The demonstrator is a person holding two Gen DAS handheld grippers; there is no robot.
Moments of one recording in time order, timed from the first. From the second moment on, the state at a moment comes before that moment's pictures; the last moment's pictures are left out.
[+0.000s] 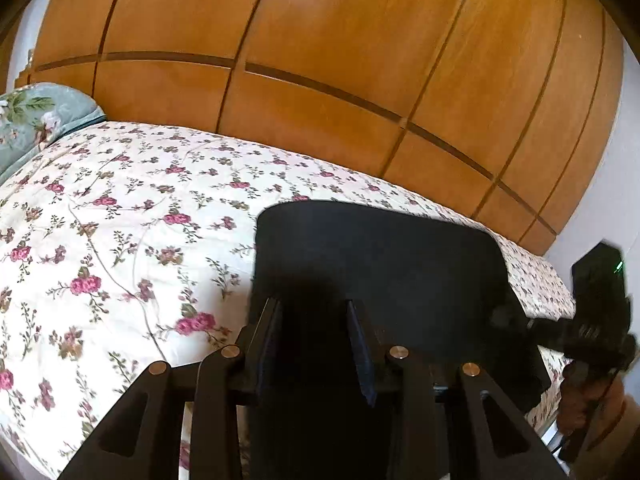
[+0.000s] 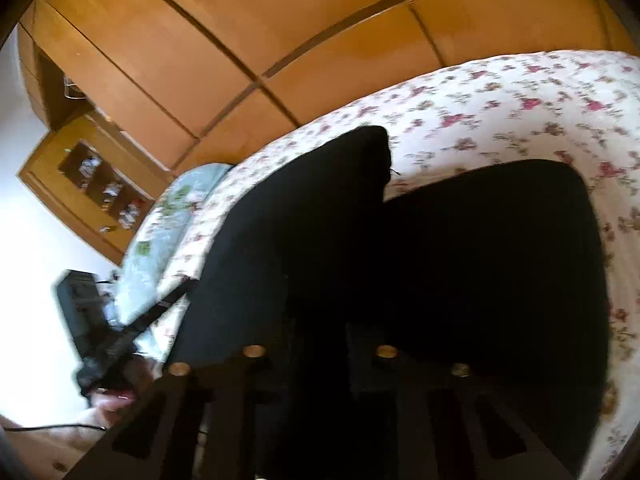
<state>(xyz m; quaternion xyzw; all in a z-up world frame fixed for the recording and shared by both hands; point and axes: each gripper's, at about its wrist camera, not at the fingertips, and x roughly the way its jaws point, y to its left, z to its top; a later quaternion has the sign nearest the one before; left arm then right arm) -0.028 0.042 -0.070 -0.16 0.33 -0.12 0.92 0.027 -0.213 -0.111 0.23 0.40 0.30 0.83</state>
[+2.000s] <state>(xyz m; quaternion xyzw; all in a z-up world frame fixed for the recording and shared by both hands) 0.066 -0.051 -0.081 0.00 0.41 -0.13 0.91 0.066 -0.204 -0.118 0.04 0.38 0.12 0.92</state>
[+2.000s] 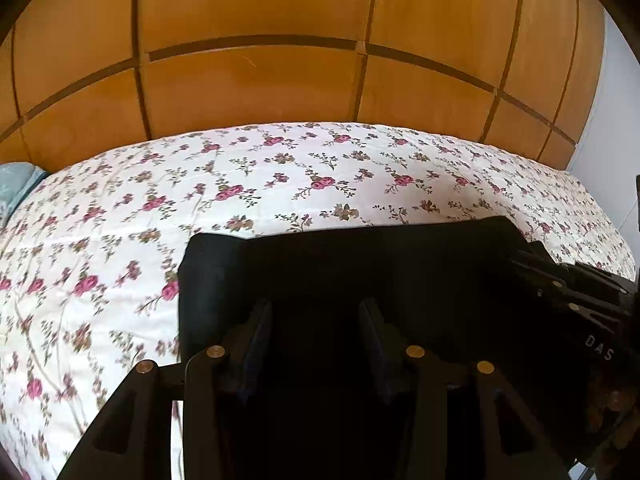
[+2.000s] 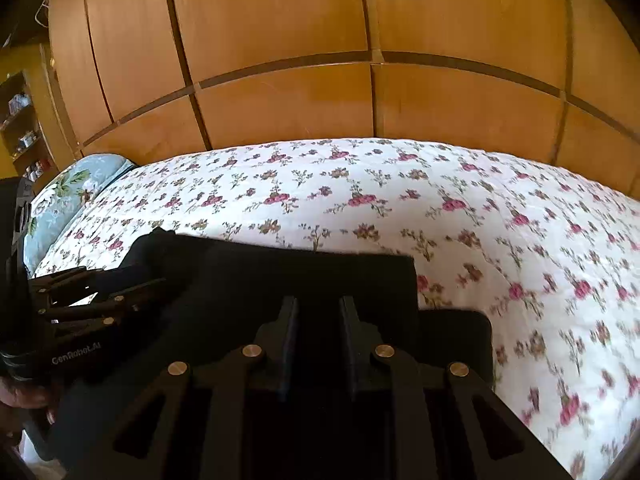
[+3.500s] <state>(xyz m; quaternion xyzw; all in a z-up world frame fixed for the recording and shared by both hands) 0.004 -0.040 -0.052 -0.02 0.38 -0.14 0.91 -0.019 -0.276 -0.067 0.16 0.34 0.13 0.92</state>
